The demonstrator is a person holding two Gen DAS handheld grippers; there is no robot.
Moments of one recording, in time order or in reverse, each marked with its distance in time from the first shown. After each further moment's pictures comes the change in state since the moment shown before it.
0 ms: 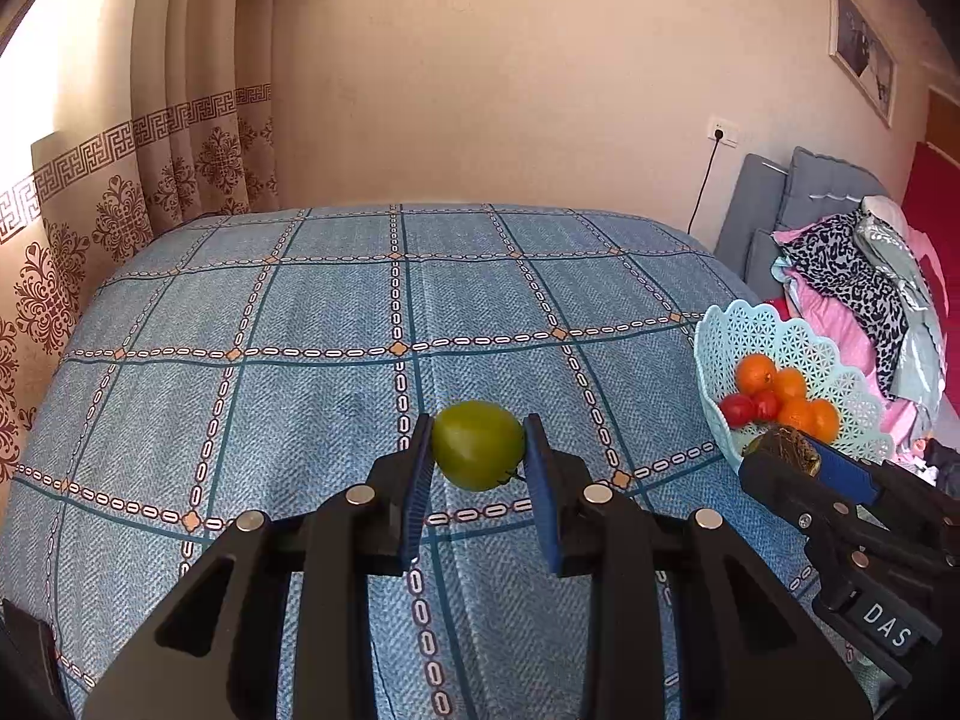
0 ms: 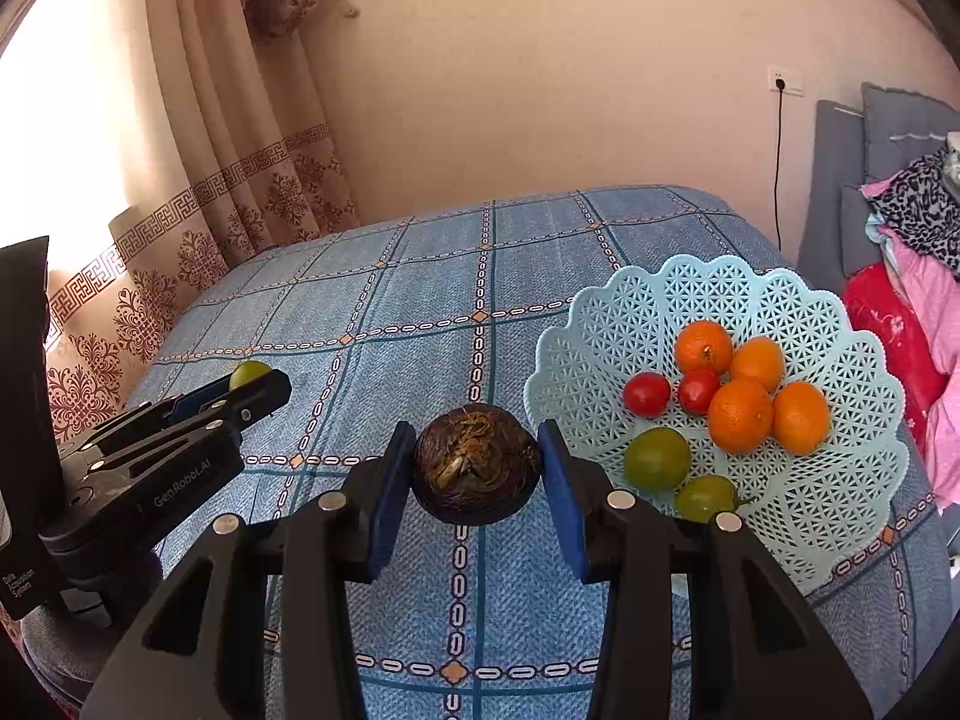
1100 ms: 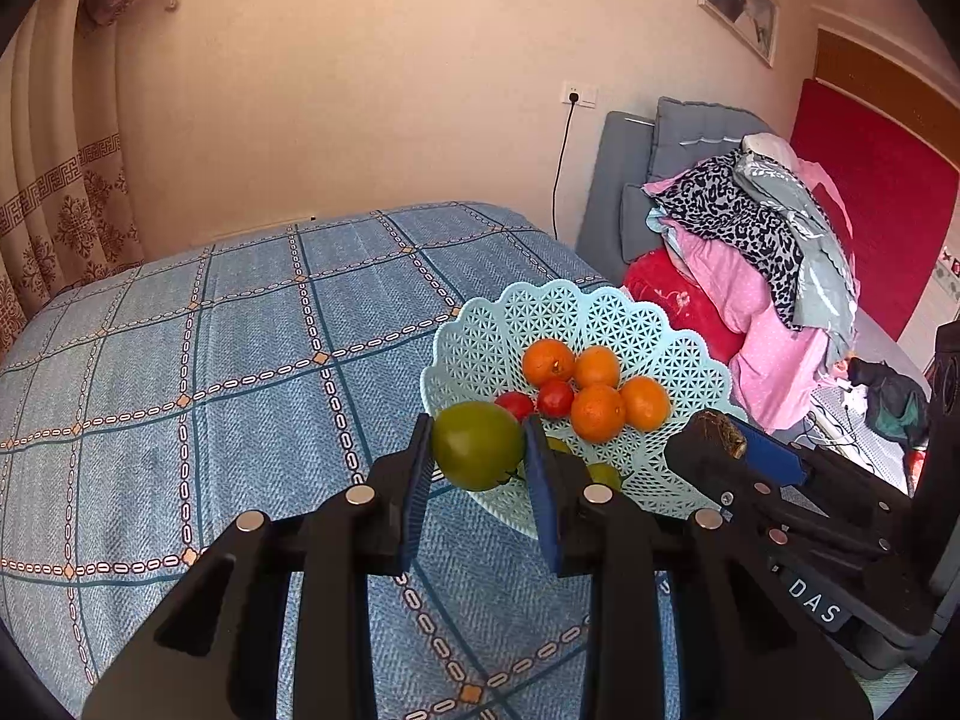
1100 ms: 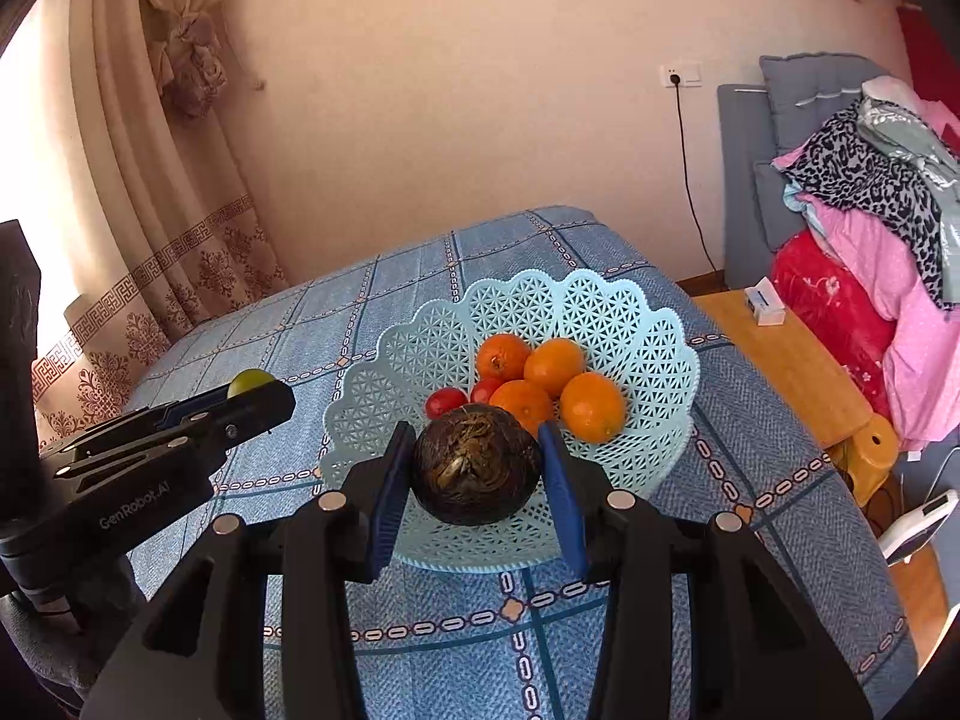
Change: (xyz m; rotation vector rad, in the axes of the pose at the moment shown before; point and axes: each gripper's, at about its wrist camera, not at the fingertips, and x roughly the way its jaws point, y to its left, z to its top) left arm -0.008 -0.124 0.013 0.189 0.037 -0.246; right arm -0.046 -0.099 -0.011 0.157 -0.104 -0.108
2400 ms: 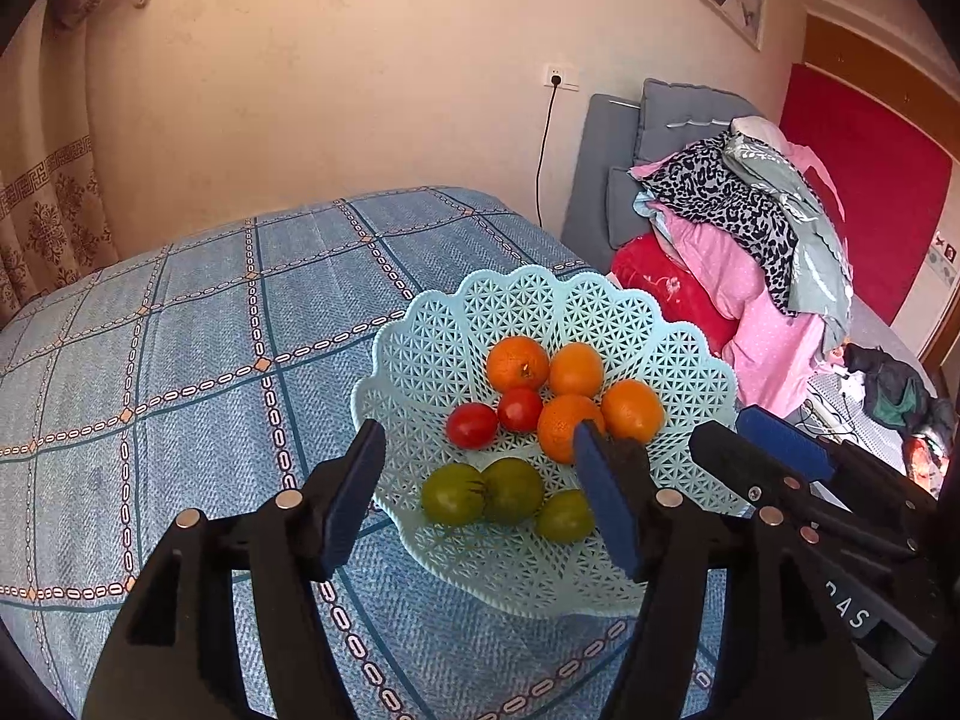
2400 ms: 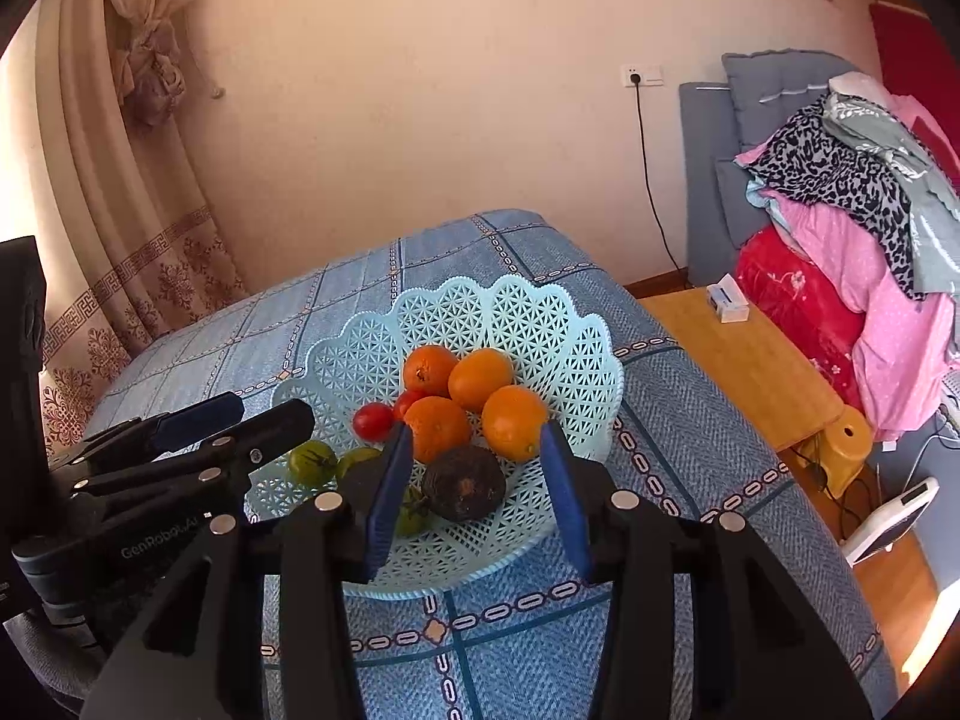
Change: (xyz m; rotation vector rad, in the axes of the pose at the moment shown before) left arm 0.046 -0.020 0.005 0.025 0.024 -0.014; right arm 0.008 -0.028 0.006 0.026 -0.010 -0.080
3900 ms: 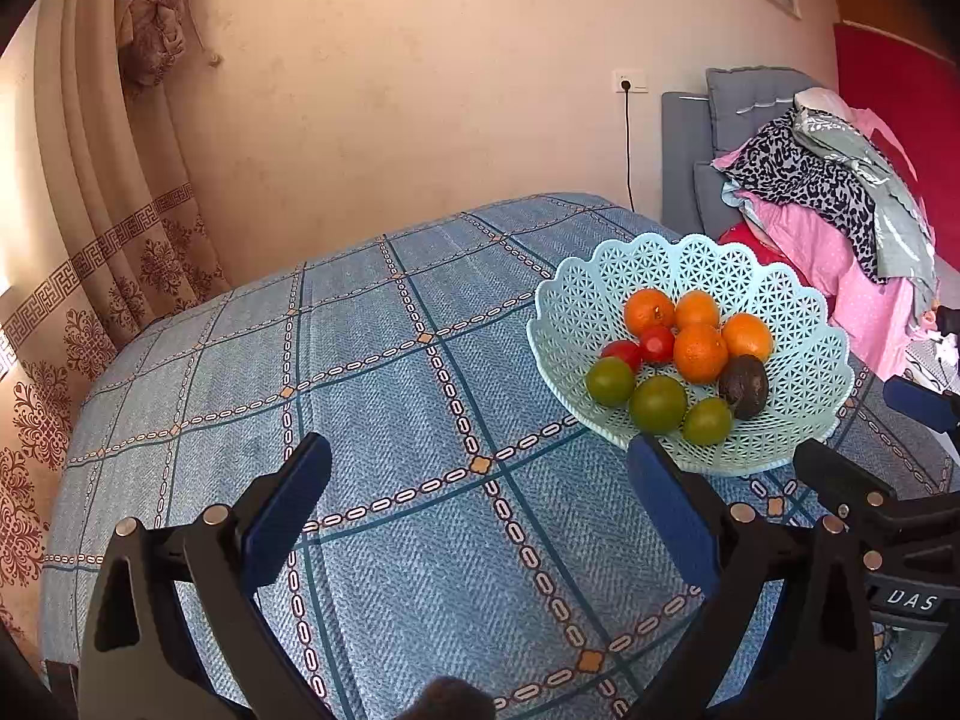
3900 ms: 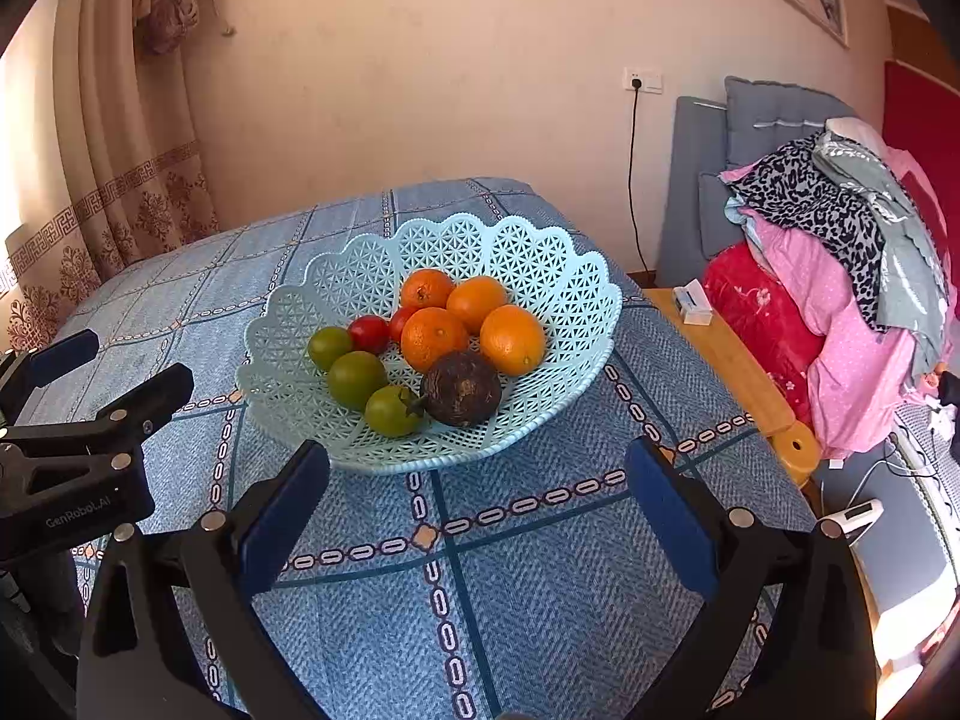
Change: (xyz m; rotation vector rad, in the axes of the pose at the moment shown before) left arm -0.057 0.030 -0.048 0.080 -0.059 0.294; right arm -0.017 0.025 -0.039 -0.126 0.042 -0.120
